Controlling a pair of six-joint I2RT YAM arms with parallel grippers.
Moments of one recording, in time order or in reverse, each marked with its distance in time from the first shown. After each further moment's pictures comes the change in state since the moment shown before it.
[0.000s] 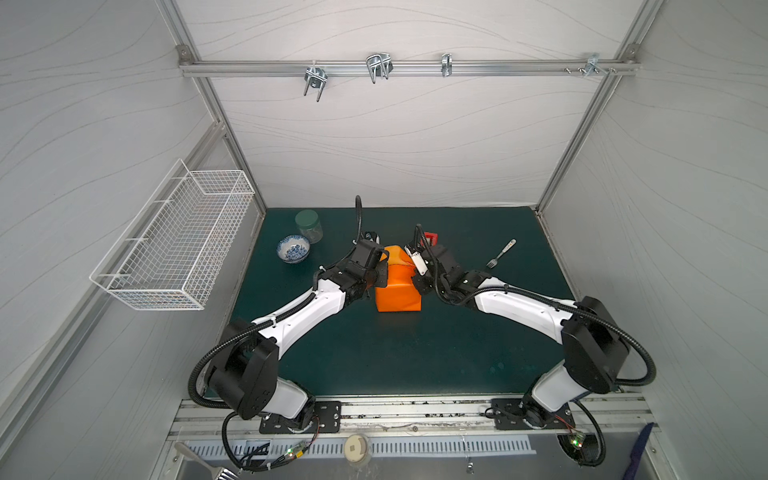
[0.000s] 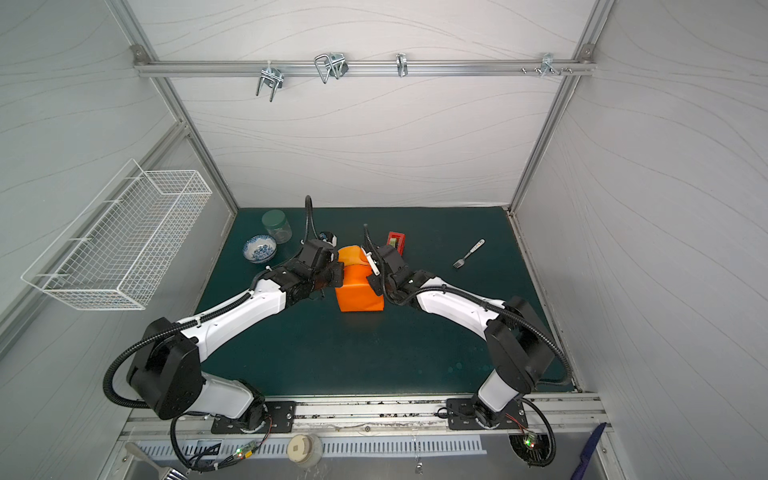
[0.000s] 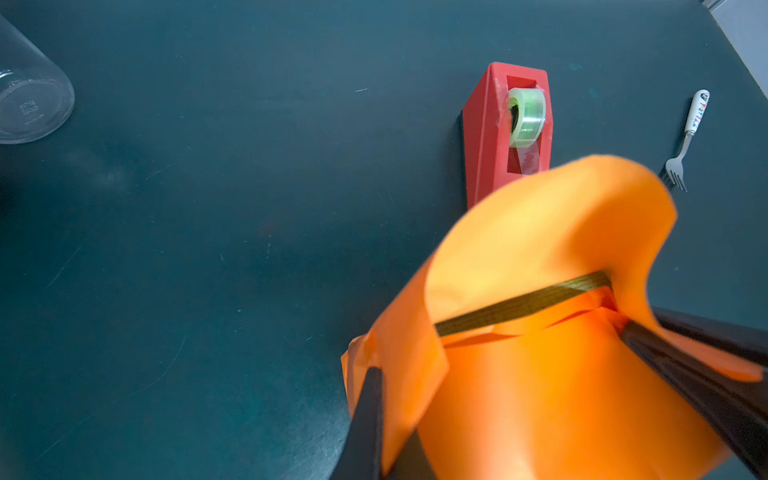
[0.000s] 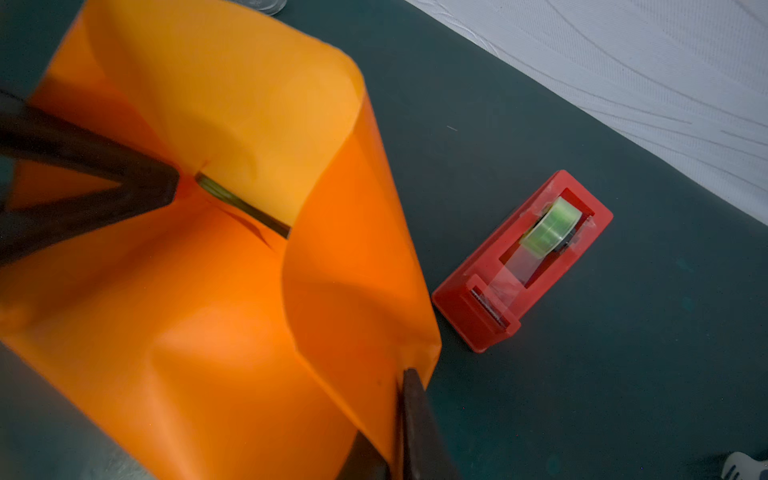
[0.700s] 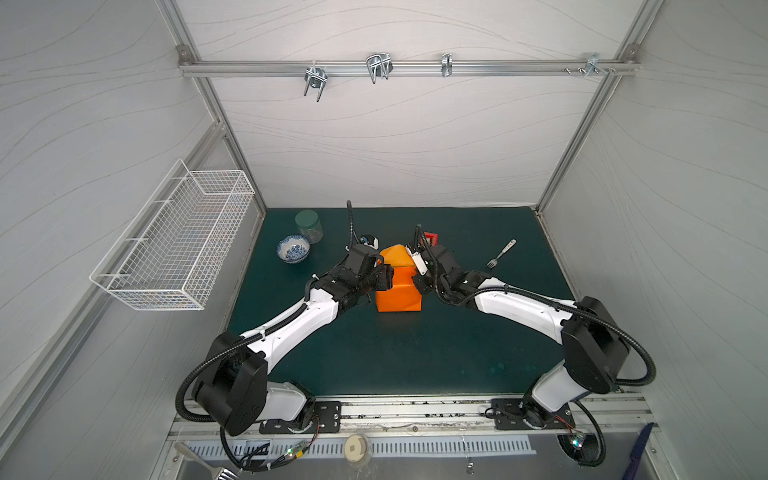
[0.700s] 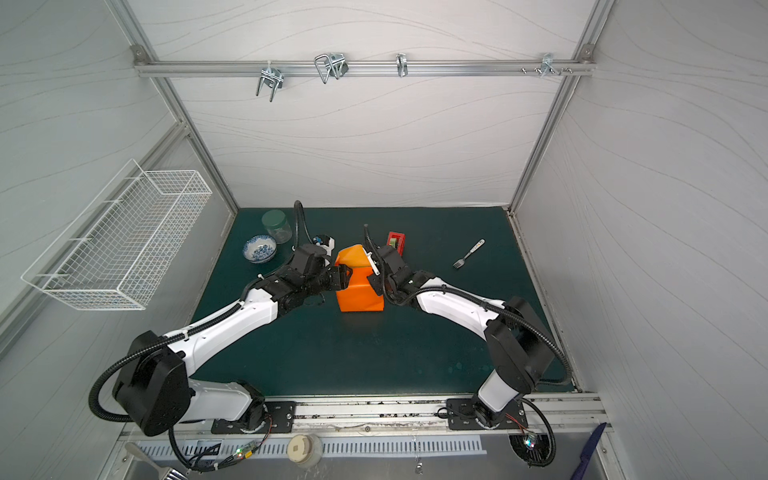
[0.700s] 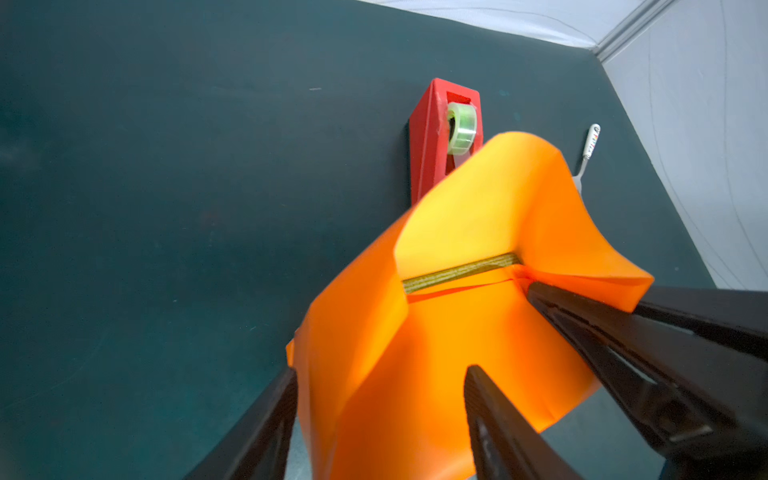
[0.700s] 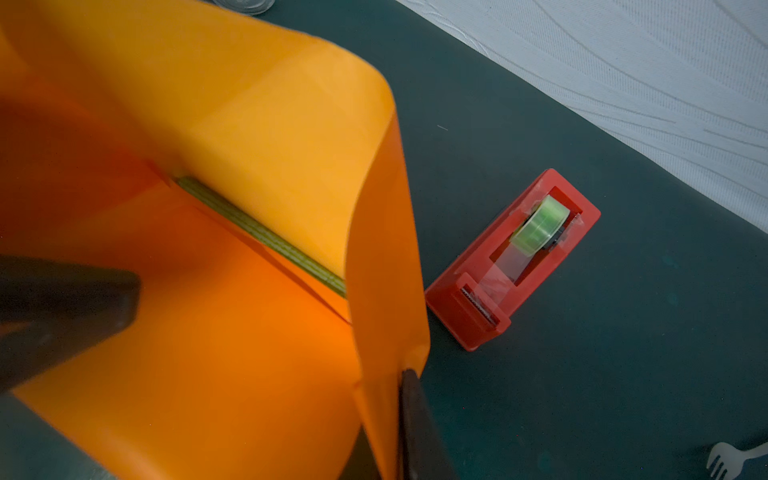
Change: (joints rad) left arm 0.000 -0.071 -0.085 0.096 0.135 -0.095; right arm 0.002 0.000 -0.003 0.004 0.006 0.012
